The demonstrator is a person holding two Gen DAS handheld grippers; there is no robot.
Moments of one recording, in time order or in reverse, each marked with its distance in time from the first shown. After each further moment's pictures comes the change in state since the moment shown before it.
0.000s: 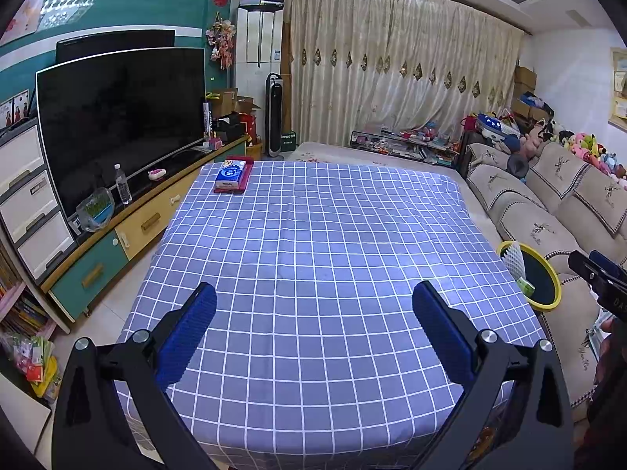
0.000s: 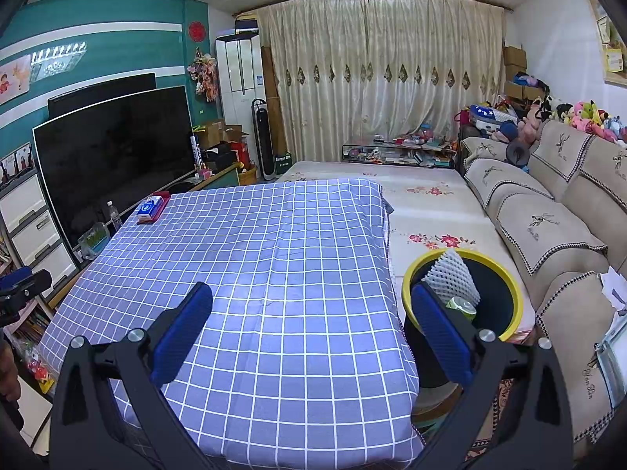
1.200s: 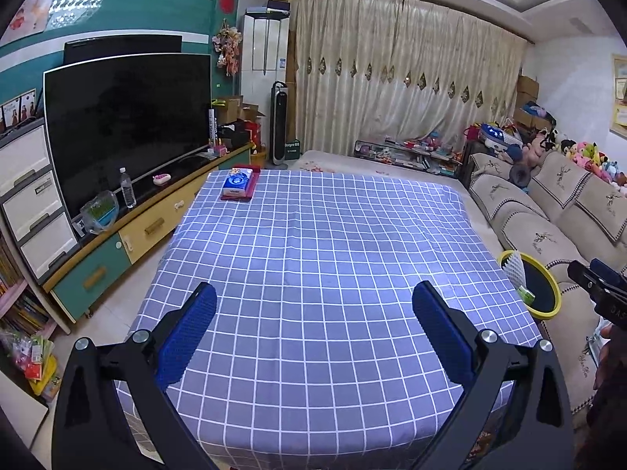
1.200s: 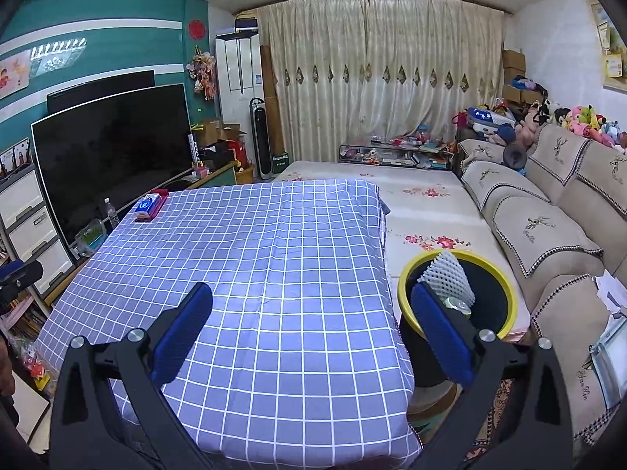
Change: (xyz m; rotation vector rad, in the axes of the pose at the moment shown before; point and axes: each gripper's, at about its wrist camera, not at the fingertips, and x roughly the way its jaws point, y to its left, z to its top) left arm -0.020 0.006 -0.002 -0.014 -0.032 0.012; right arm -0.009 0.006 -0.002 -0.010 0.002 -0.013
